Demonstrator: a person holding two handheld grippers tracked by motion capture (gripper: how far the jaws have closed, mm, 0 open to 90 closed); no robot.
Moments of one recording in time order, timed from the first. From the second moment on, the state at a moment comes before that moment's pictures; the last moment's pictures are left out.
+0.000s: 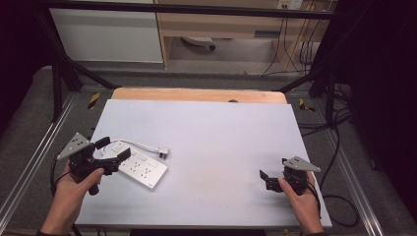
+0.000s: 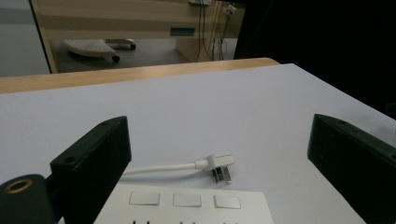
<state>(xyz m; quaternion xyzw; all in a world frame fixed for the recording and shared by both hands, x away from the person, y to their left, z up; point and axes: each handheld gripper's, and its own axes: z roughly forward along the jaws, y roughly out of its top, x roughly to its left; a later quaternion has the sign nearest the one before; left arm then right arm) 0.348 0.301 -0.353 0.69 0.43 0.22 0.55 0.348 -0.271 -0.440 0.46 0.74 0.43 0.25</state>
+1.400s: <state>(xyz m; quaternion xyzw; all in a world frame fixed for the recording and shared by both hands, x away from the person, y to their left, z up) 0.384 0.273 -0.363 0.71 0.42 0.21 0.52 0.348 -0.272 -0.440 0.46 0.73 0.43 0.25</state>
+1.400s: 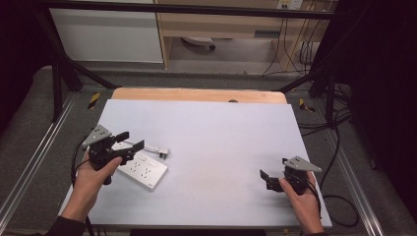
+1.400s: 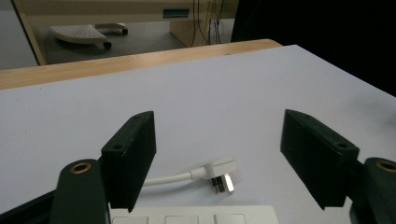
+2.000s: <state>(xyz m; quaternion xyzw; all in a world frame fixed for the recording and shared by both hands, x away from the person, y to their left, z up) 0.389 0.265 -0.377 0.72 0.43 0.21 0.51 0.348 -0.272 -0.439 0.46 0.73 0.43 0.25</state>
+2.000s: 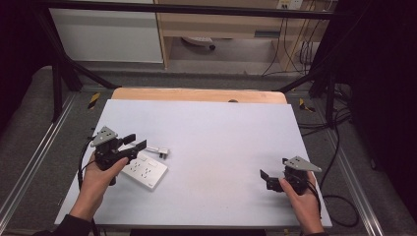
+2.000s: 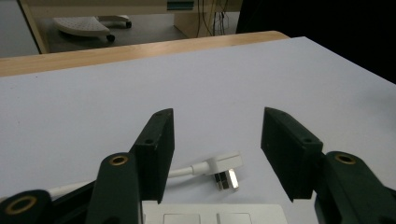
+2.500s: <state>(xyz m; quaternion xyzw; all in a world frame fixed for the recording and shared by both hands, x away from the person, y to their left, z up) 0.393 0.259 -0.396 0.73 0.43 0.19 0.50 0.349 -0.272 -0.440 0.46 0.73 0.43 0.25</state>
